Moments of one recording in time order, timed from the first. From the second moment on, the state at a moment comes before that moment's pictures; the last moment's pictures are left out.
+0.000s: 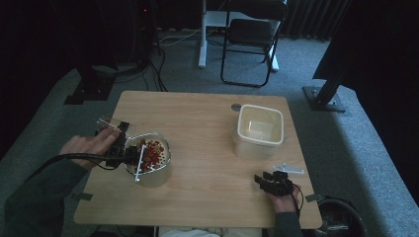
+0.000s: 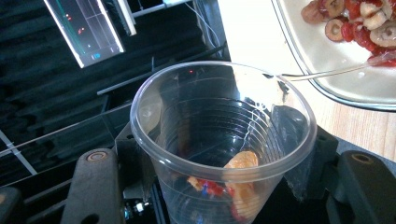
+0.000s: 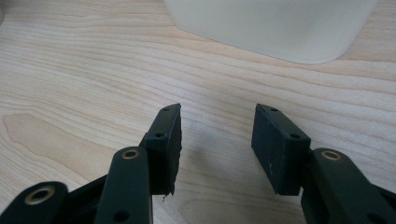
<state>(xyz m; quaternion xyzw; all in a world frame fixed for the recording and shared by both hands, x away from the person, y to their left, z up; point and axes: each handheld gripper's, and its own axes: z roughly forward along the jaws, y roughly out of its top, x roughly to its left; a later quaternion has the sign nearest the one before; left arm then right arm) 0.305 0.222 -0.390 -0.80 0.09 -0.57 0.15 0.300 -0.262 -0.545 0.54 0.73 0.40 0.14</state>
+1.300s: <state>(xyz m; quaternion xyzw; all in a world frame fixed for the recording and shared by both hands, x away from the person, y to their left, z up) 0.312 0.236 -0.371 -0.84 -0.07 -0.53 -0.08 0.299 -0.263 -0.545 0.54 0.73 0.40 0.14</state>
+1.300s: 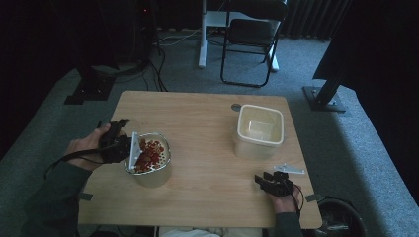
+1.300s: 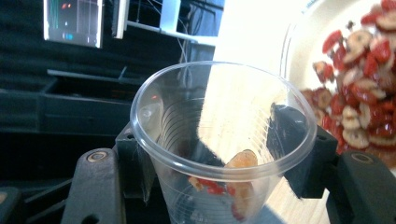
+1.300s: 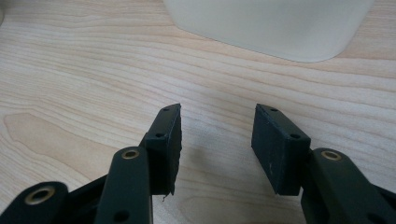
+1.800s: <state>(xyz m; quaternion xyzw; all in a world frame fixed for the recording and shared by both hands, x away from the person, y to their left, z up) 0.320 0.275 -0.355 -0.83 -0.22 -0.42 -0.29 0.301 -0.262 -0.545 0.54 0.73 0.40 0.13</state>
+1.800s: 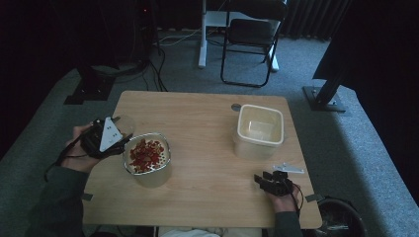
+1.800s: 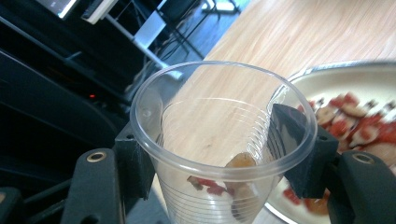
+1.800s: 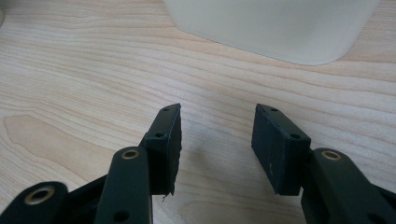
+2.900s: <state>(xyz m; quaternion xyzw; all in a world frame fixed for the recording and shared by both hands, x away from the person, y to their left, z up) 0.346 0.295 -0.331 -0.75 -0.31 -0.23 -0.53 0.304 -0.261 -0.546 0.54 0.73 0.40 0.14</state>
